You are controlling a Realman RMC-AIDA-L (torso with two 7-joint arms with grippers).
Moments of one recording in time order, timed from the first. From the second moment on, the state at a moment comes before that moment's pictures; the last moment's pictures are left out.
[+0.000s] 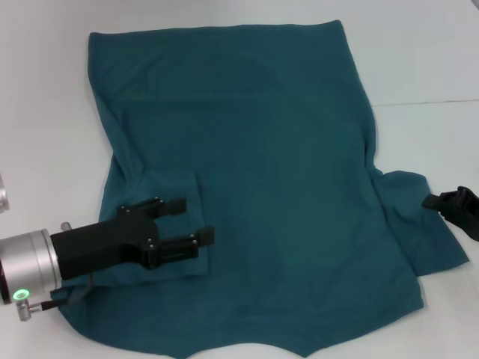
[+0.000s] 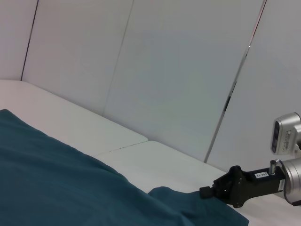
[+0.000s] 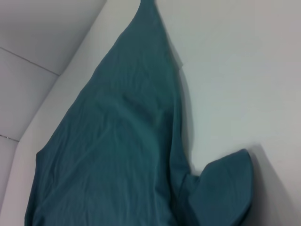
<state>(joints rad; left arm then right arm) -0.54 -2.16 0.64 0.62 1.95 1.49 -1.36 0.45 2.06 -0.41 -0.57 -2.07 -1.08 2.27</state>
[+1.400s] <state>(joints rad) -0.54 -2.16 0.64 0.61 1.95 1.50 -1.36 0.44 2.04 -0.37 -0.57 -1.89 -0.98 2.11</state>
